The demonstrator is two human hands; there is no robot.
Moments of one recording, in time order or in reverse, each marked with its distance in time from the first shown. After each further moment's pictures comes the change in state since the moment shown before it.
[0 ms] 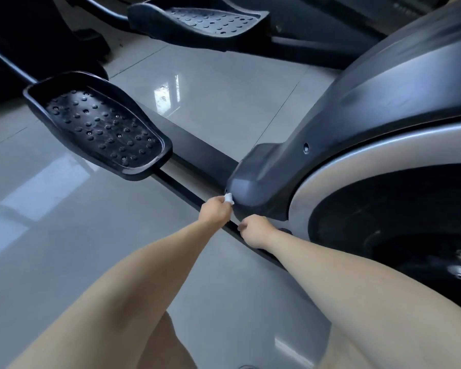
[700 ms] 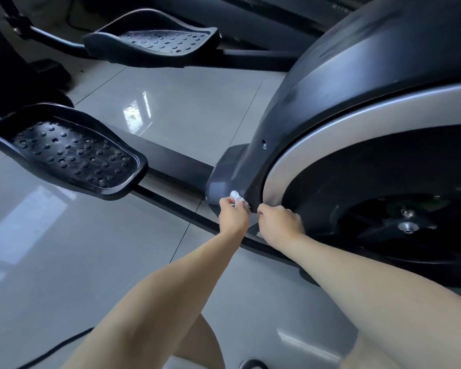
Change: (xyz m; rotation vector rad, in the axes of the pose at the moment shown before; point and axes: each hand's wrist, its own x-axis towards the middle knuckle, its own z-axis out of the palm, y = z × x) left_hand -0.058 0.045 0.071 -0.401 0.043 0.008; right_hand -0.080 0.048 -0.028 -0.186 0.468 0.079
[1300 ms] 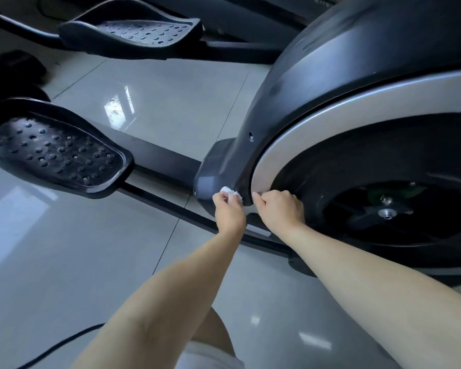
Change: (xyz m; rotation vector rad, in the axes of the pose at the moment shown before) left_hand -0.028 0.000 0.014 -0.150 0.049 0.082; right_hand -0.011 0.011 -0.021 0.082 0.254 0.096
